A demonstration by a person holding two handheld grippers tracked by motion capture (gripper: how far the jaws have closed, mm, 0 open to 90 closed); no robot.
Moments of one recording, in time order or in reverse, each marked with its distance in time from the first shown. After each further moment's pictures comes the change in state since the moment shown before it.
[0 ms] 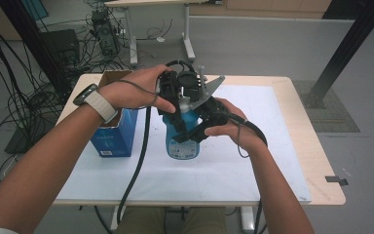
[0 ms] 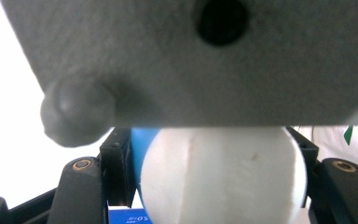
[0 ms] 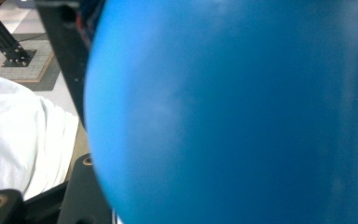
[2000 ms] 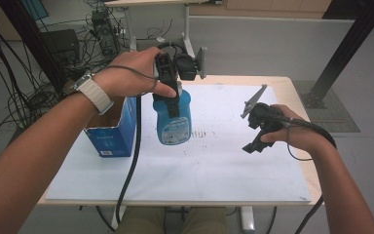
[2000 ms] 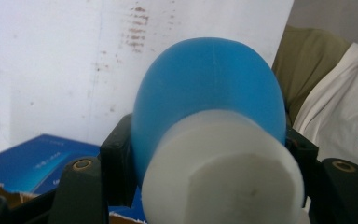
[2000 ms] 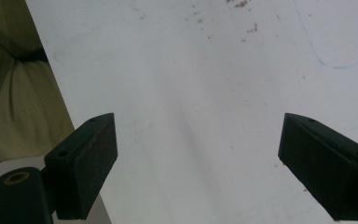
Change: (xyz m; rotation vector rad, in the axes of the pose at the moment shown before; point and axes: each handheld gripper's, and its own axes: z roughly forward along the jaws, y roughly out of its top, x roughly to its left) left arm 0.005 0.003 -0.040 0.145 0.121 -0.251; right arm 0.001 -0.088 -0.097 0.614 -0.252 0.296
